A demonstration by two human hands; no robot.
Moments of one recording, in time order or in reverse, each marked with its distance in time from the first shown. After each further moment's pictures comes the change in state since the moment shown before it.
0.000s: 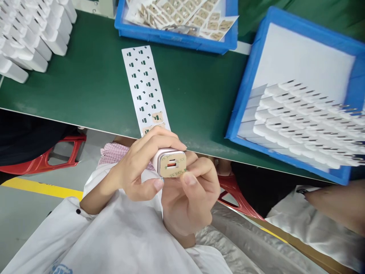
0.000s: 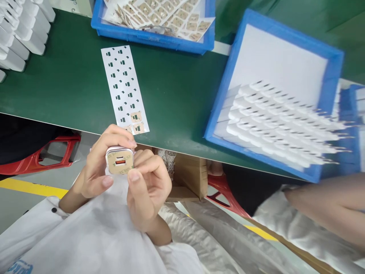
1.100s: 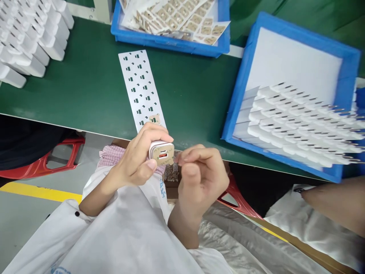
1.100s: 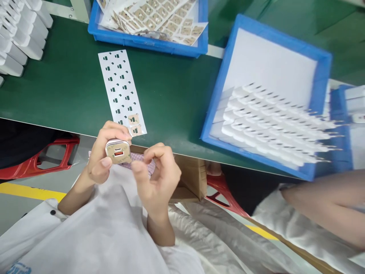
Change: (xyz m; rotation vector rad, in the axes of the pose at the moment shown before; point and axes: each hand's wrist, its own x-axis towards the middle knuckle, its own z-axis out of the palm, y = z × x) left_hand 0.000 -0.020 0.005 0.056 0.069 0.000; right_hand 0.020 0.006 -0.028 -0.493 -0.072 -0.200
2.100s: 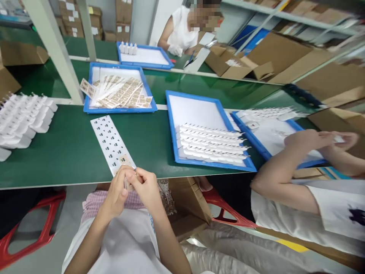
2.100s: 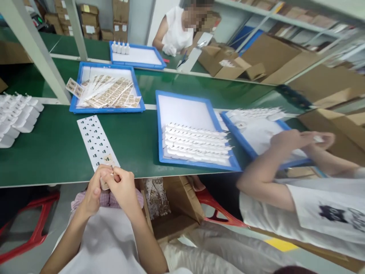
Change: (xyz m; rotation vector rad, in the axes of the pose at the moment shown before) left_hand -0.013 -0.021 0.005 0.064 -0.122 -0.253; right_hand 0.034 0.020 0.011 -0.037 -0.205 0.408
